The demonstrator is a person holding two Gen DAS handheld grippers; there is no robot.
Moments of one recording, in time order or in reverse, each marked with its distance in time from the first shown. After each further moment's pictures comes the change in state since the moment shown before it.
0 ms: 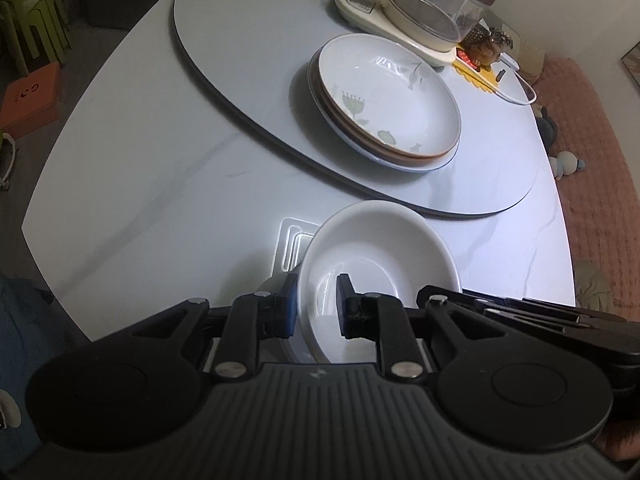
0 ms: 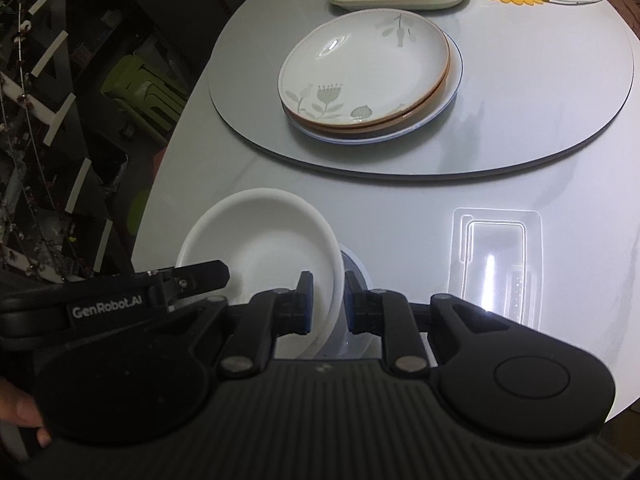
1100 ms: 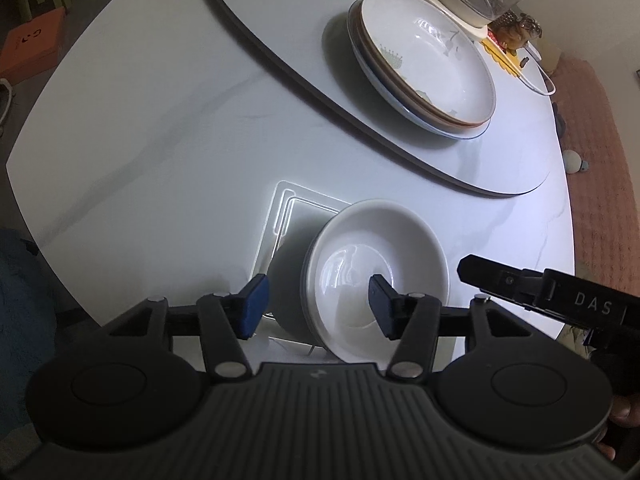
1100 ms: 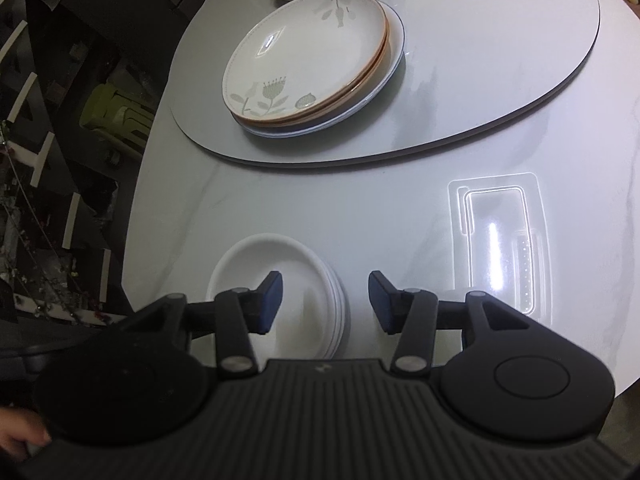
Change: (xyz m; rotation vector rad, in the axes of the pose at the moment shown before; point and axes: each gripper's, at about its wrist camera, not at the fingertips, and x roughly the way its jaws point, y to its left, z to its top) left arm 0.034 0.029 -0.013 -0.104 0.094 -0.040; right arm 0.006 -0.040 -0.003 0.163 0.022 0.015
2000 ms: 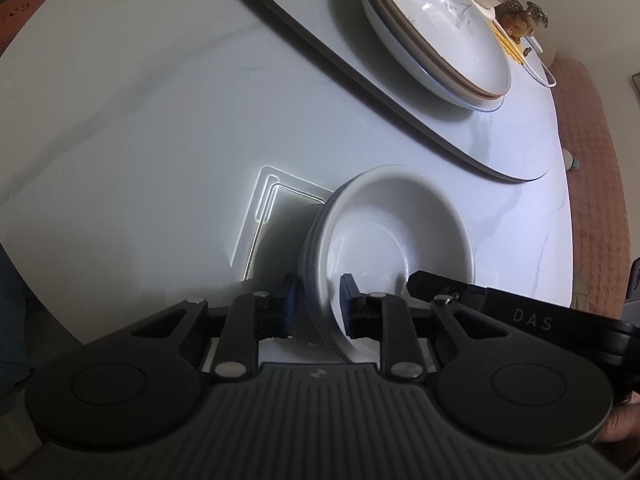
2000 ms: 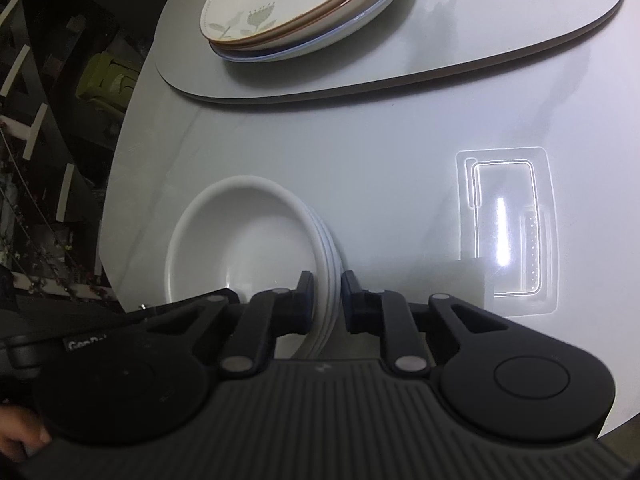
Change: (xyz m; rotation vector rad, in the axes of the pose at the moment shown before) left arm 0.047 0.011 -0.013 -0.025 0.034 -0.055; right arm 0.058 -0.002 -0.015 -0.028 0.091 0.002
